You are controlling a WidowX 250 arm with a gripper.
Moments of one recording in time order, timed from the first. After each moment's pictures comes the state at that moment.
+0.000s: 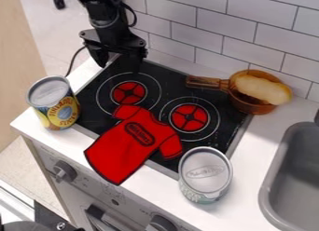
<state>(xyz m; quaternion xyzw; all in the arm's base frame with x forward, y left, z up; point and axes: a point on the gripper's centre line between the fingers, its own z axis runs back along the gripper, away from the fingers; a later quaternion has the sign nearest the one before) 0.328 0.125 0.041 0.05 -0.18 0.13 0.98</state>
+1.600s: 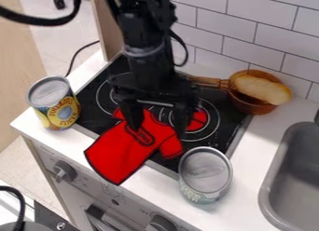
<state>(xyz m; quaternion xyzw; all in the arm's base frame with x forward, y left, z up) 0.217 -0.024 0.074 -0.06 -0.01 0.09 0.99</state>
